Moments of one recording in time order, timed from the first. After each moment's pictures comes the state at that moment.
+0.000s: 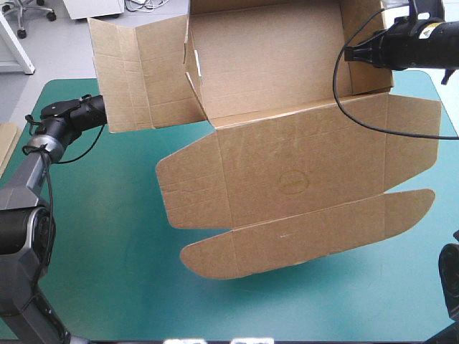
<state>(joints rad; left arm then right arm) 0.08 1.87 -1.52 -1.66 1.18 1.11 0.01 1.66 -2.25 0.34 1.24 -0.15</state>
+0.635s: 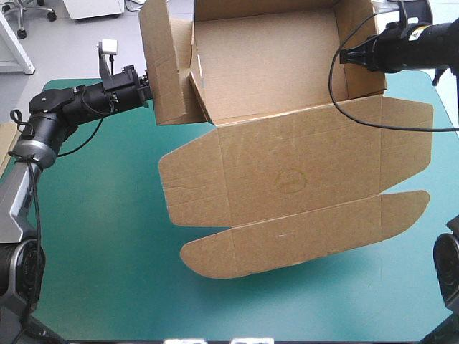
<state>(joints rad) 0.00 1.68 -1.52 -1.67 1.20 1.09 0.01 1.71 -2.25 0.35 1.24 -0.15</state>
